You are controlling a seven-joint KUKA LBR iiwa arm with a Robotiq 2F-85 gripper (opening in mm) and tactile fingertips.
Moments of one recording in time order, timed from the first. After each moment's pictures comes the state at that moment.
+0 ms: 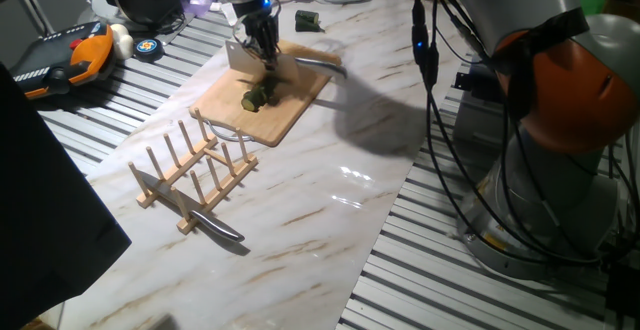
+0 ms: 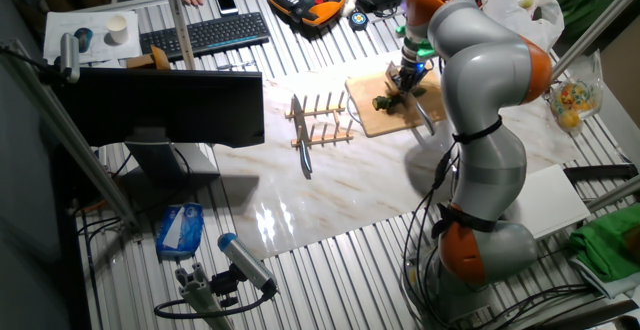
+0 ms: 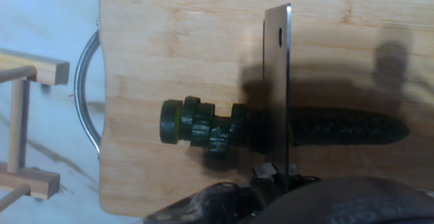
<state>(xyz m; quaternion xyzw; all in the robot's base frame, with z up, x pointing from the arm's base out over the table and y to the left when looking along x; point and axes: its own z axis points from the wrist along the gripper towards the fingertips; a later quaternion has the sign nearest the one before) 0.590 -0.127 0.106 0.05 -0.99 -0.01 0.10</state>
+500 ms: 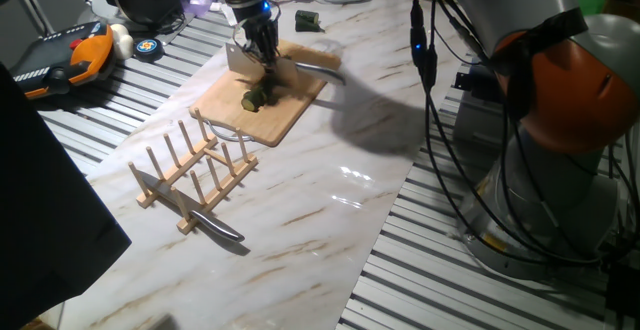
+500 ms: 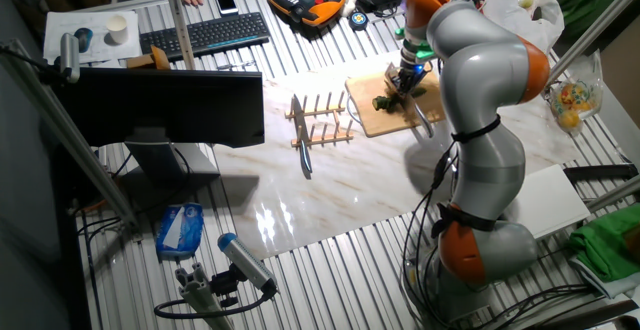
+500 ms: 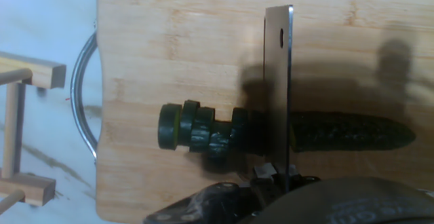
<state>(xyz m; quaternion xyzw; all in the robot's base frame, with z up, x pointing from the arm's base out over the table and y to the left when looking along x) 0.593 -0.131 0.091 0.05 -0.99 -0.01 0.10</state>
